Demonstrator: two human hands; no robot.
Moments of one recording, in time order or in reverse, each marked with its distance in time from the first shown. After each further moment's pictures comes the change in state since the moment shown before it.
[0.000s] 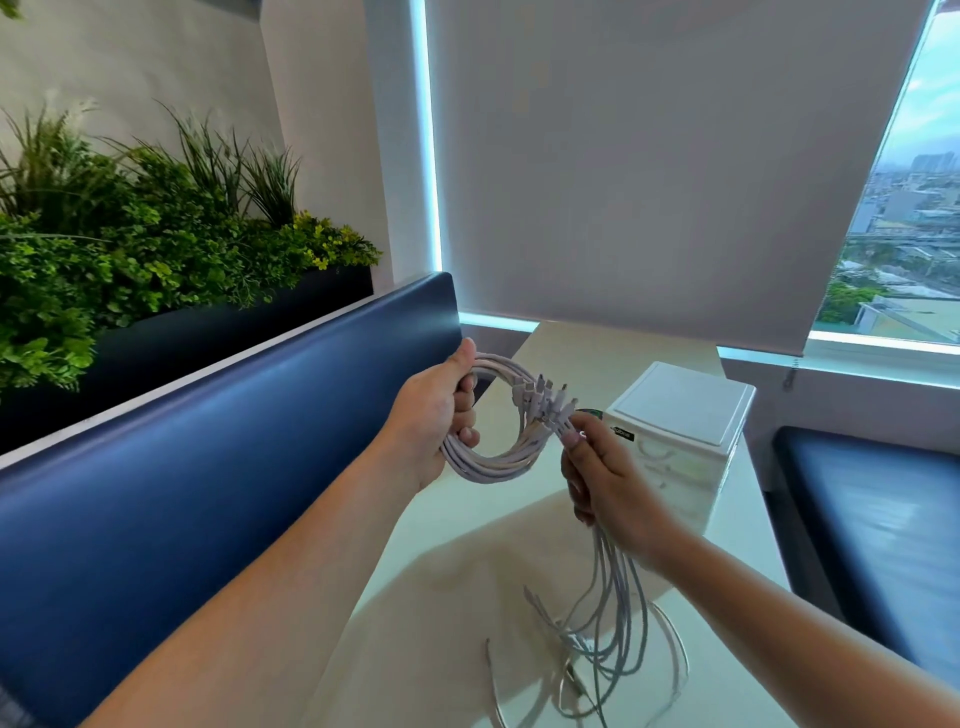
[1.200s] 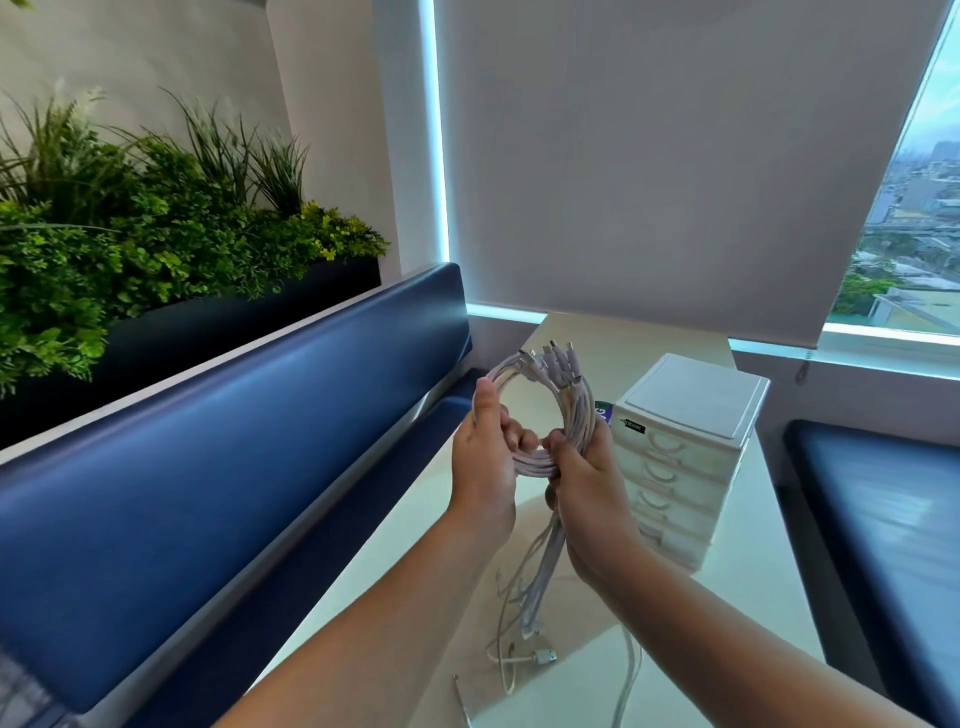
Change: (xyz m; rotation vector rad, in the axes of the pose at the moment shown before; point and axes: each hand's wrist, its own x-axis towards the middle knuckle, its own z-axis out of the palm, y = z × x) left_hand -0.004 -0.066 0.035 -0.309 0.152 0.094; right_hand 0.009 0.021 0.047 0.184 0.389 0.064
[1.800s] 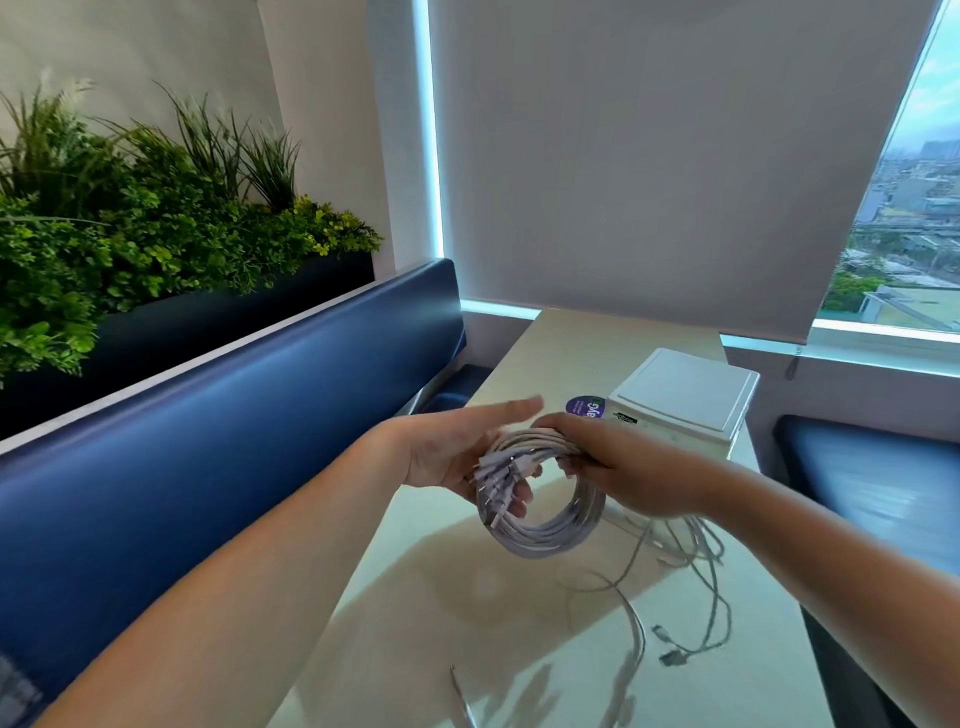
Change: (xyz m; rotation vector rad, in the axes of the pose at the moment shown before) left_hand 0.027 0.060 -0.028 0.881 -0.767 -0.608; right_hand 0.027 -0.063 -0.058 -1.176 -0.847 -0.349
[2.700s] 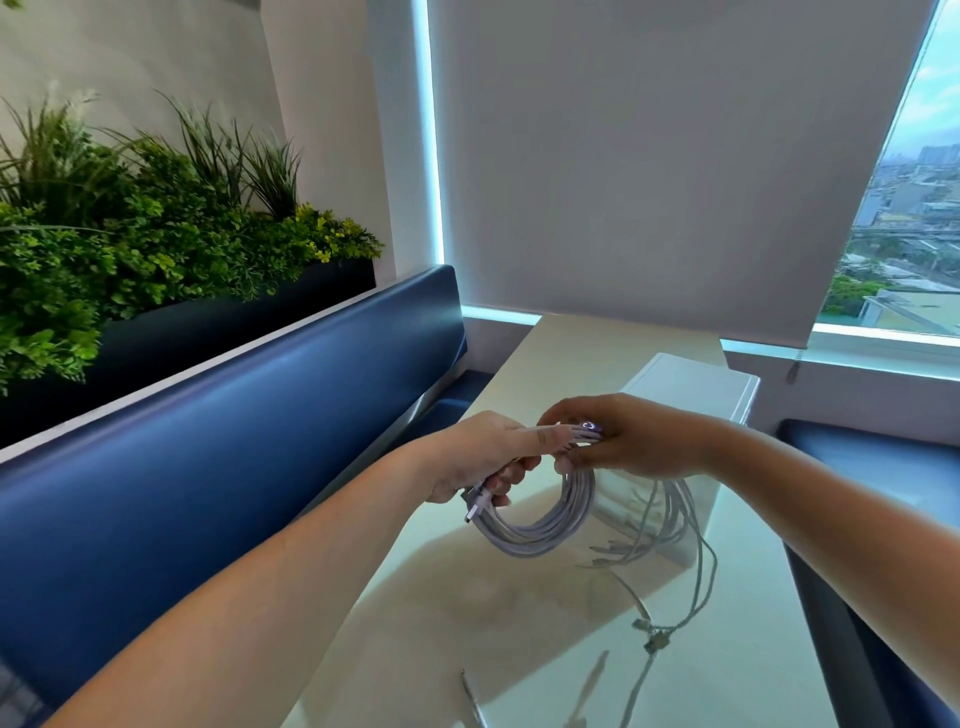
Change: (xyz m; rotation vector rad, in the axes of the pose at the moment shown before) left_hand 0.008 0.001 0.022 0.109 0.285 0.150; right_hand 0.014 0.011 -0.025 0.150 -0.076 0.017
